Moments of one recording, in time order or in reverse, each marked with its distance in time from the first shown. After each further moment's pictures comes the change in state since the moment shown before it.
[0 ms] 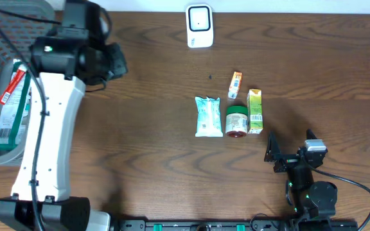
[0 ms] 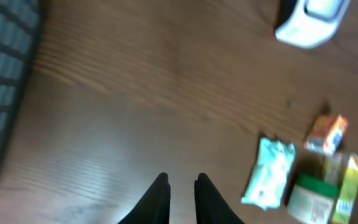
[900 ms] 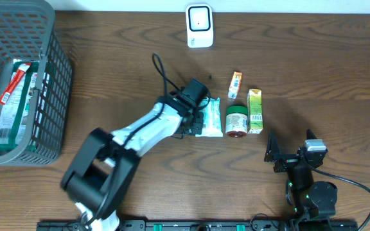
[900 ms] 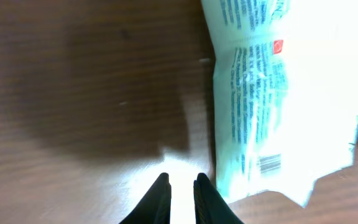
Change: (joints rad) left arm -0.539 0.233 -0.650 0.657 0.003 -0.092; right arm 0.000 0.000 0.000 0.000 0.000 0.000
